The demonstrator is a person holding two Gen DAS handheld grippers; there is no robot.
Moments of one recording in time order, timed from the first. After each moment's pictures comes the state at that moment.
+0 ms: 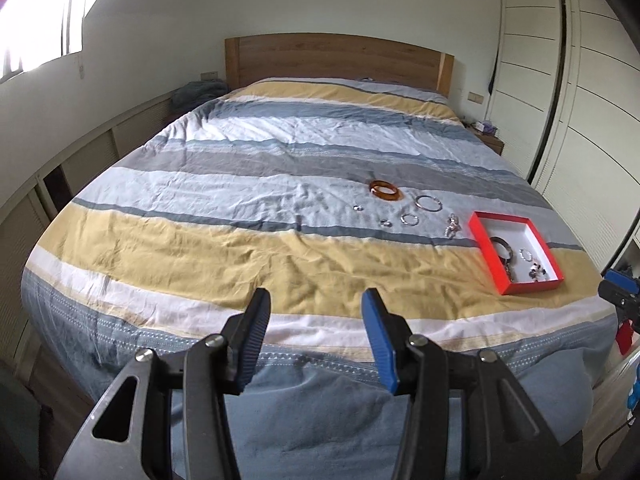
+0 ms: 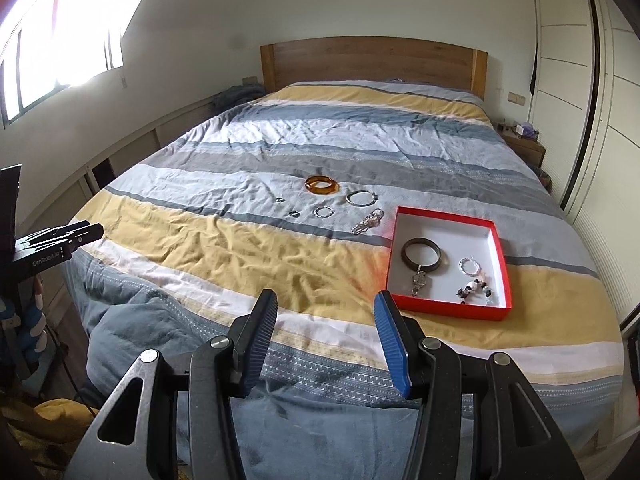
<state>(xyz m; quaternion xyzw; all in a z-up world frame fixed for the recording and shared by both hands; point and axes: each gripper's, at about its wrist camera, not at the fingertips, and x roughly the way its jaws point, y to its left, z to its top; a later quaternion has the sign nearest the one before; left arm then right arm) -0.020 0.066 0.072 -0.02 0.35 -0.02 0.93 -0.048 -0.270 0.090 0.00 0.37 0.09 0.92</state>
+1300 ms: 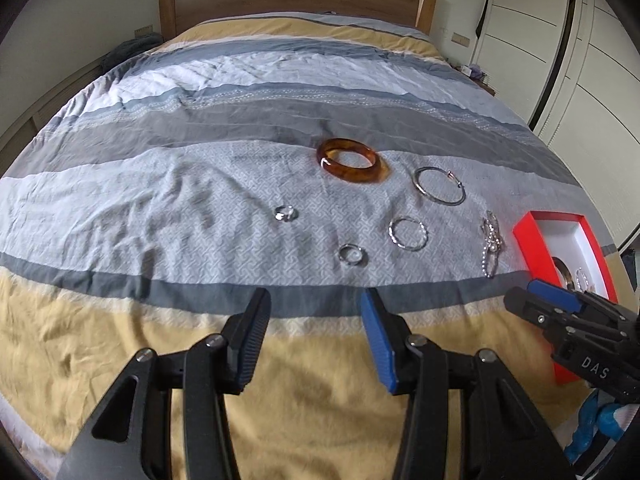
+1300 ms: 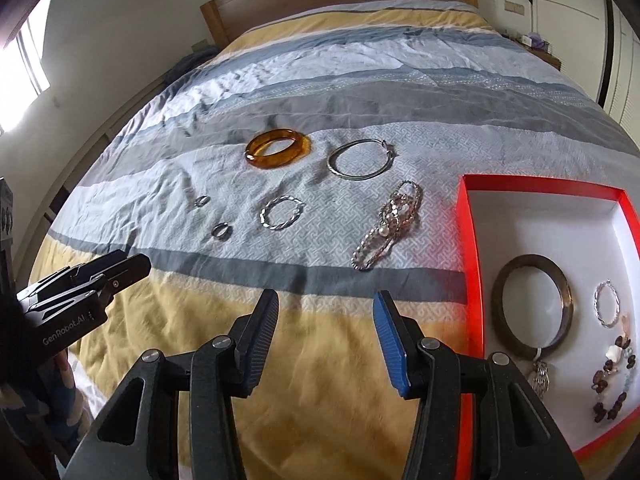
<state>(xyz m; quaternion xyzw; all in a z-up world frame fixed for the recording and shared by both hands) 0.259 -0.047 -0.066 0.00 0.45 -0.09 0.89 0.227 -0.260 -0.074 0.10 0.48 0.06 0.87</state>
